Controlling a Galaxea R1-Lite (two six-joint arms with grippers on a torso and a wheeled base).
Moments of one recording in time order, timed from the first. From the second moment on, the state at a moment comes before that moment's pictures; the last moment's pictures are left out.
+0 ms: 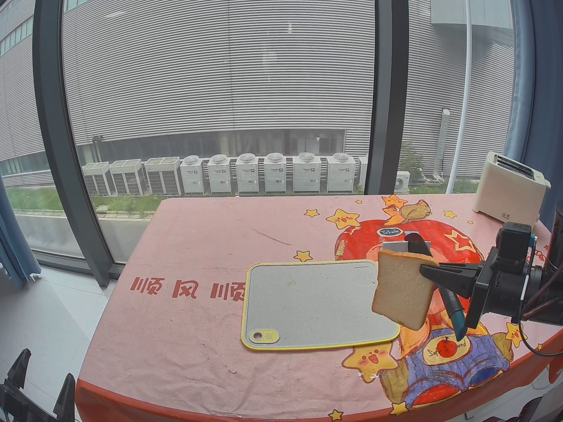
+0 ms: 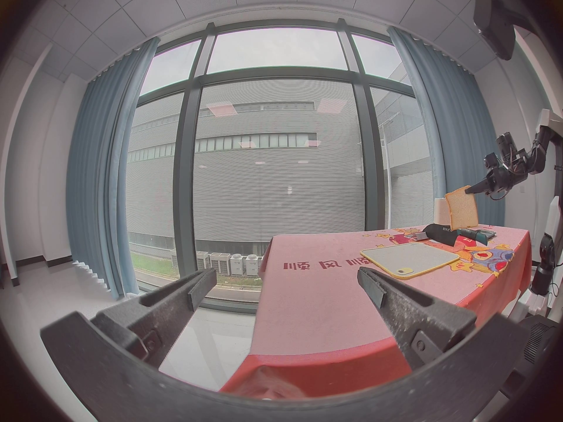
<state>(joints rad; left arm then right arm) -0.01 0.02 -0.02 0.00 -0.02 0.01 0.57 1.29 -0.48 -0.51 0.17 0.15</state>
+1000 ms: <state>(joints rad) -0.01 0.02 -0.02 0.00 -0.02 0.01 0.60 1.30 -0.48 -0.51 0.17 0.19</state>
